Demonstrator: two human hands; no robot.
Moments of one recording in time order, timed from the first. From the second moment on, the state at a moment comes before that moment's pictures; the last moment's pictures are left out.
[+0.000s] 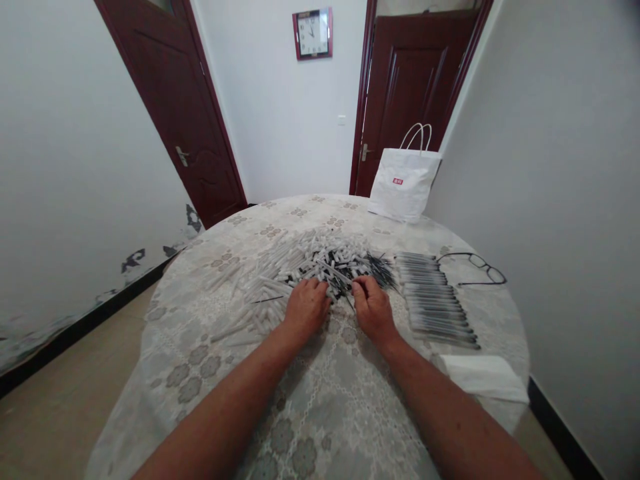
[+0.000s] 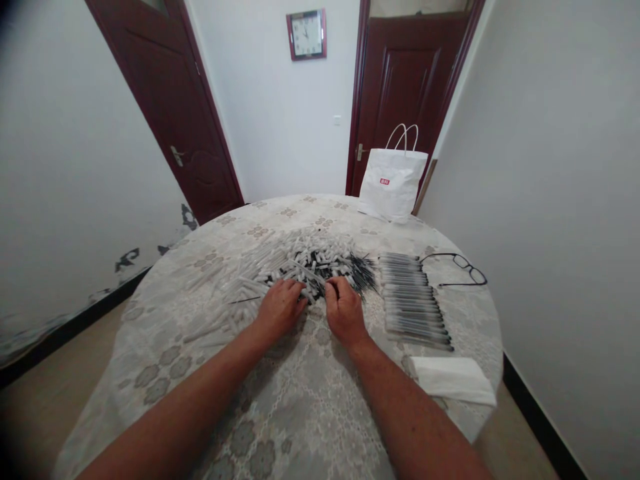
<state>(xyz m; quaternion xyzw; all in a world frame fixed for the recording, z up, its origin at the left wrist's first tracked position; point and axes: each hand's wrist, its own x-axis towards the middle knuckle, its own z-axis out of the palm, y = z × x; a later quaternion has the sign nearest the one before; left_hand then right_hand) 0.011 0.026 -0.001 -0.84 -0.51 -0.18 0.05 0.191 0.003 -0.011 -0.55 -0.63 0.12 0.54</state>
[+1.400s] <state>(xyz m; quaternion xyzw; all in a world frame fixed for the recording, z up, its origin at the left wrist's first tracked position) -0.042 0.004 0.001 -0.35 -0.39 -0.61 -0.59 0.188 -0.005 -0.014 -0.47 -0.58 0.29 0.59</state>
